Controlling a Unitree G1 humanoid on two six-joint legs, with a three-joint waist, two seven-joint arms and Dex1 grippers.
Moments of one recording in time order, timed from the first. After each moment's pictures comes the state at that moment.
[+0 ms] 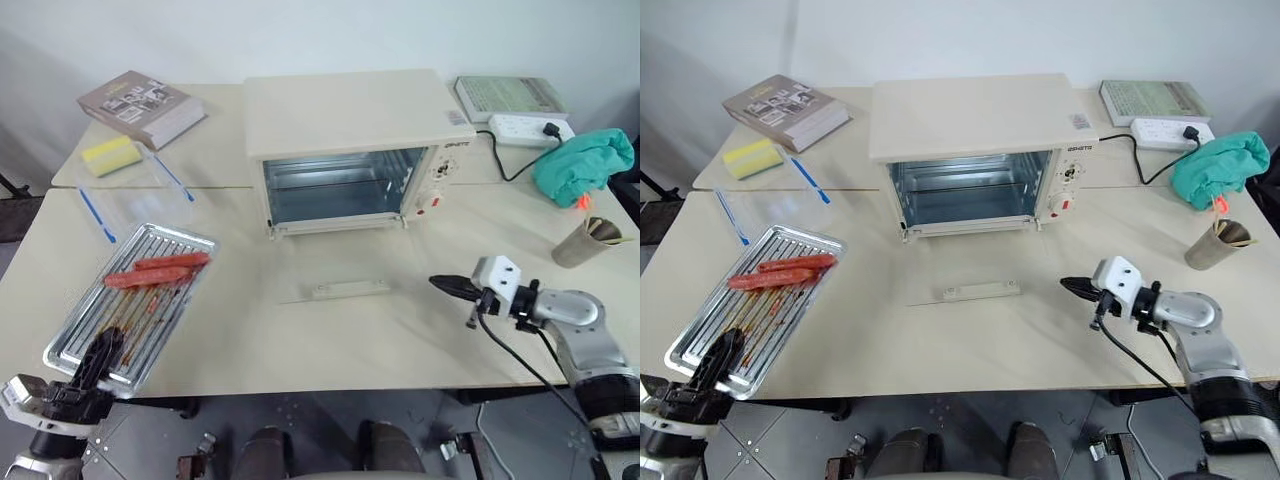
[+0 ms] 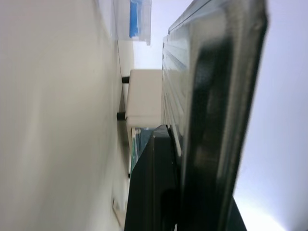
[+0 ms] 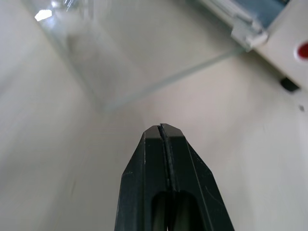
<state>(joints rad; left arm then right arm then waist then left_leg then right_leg) 0.32 0.27 0.90 -0.04 -1.95 1.07 -0.16 -0.39 -0.71 0.04 0.44 0.26 -0.26 1.03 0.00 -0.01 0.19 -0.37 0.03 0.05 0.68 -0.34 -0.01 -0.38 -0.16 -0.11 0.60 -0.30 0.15</state>
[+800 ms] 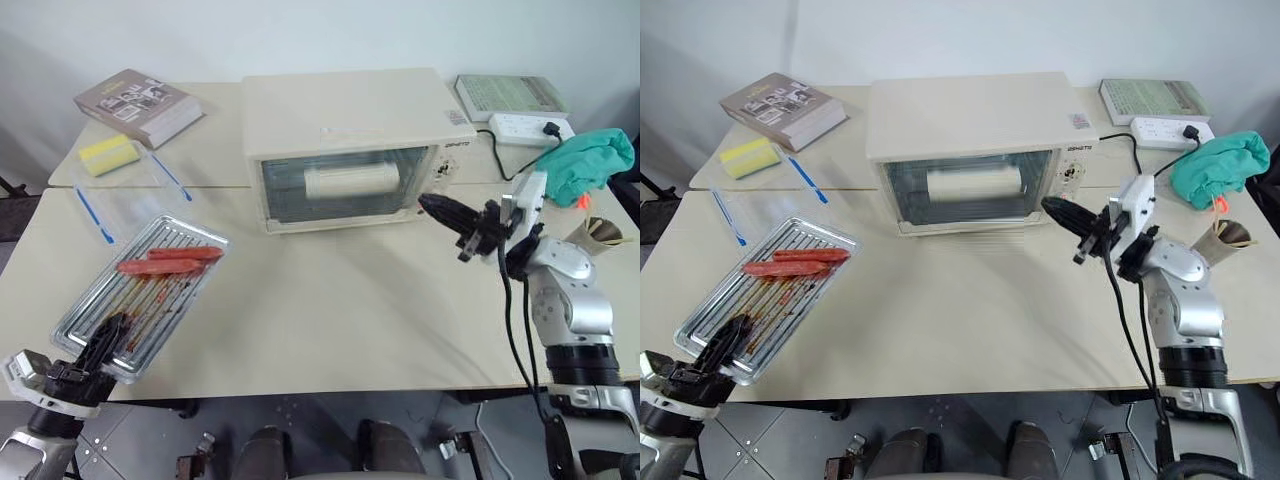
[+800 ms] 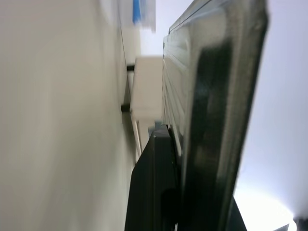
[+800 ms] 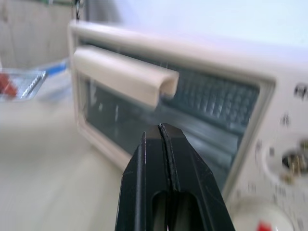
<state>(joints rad) 0.24 0.39 0.91 0.02 -1.95 1.19 -0.11 -0.56 -0.55 -0.14 0.15 0.56 0.11 0.95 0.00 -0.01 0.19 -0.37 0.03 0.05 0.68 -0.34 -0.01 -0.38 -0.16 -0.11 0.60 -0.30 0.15</state>
